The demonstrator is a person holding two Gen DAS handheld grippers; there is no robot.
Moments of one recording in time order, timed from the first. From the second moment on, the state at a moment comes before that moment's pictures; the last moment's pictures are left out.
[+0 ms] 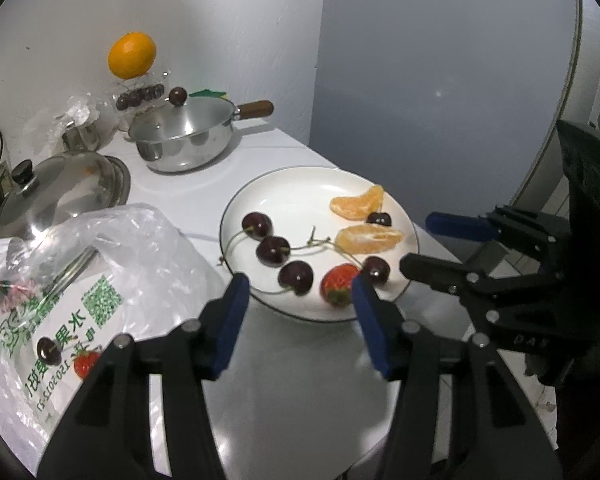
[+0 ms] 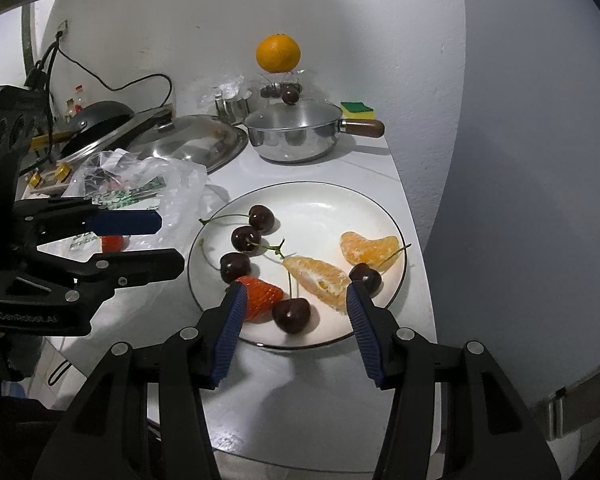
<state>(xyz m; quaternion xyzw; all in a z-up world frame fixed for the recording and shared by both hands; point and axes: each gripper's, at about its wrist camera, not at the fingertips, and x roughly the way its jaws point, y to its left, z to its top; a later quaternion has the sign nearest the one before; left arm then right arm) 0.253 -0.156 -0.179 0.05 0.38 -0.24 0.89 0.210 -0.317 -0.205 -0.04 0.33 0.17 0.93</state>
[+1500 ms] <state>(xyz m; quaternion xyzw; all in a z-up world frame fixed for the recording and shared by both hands) 0.183 -0.012 -0.173 0.01 0.33 -0.15 0.93 0.160 -0.152 -0.190 -0.18 0.24 0.22 0.93</state>
